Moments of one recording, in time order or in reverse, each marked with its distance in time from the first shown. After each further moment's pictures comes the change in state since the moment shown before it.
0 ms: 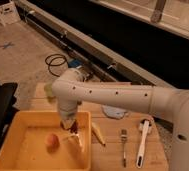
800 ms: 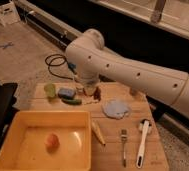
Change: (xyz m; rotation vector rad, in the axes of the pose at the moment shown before) arm 0.138 -0.043 -0.142 0.189 0.250 0.167
